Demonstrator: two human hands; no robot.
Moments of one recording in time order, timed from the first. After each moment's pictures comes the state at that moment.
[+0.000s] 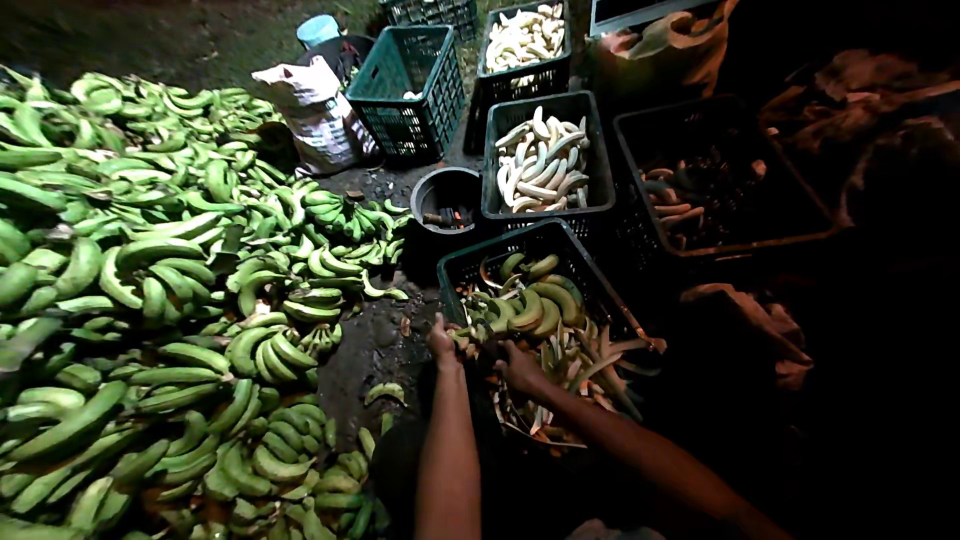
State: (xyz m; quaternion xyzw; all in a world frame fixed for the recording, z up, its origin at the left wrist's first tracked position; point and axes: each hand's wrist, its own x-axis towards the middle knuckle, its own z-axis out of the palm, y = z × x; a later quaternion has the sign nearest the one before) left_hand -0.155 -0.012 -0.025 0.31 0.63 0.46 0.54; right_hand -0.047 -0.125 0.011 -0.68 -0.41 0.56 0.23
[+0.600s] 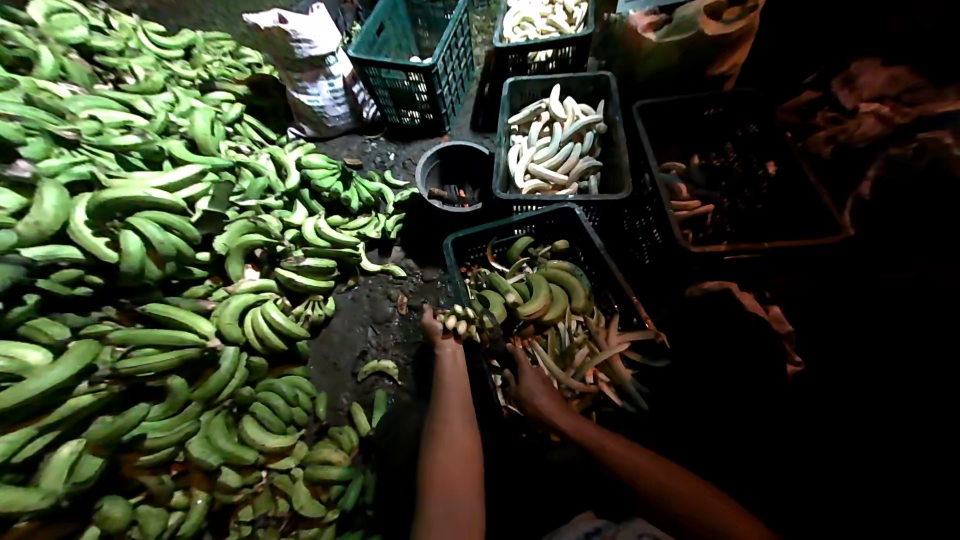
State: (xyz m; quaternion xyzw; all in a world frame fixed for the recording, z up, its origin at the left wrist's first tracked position) left_hand -0.173 -0.001 -0.045 0.17 0.57 0.57 0.56; right_hand -0.076 -0.159 0.028 -0.71 -0.45 0.52 0.12
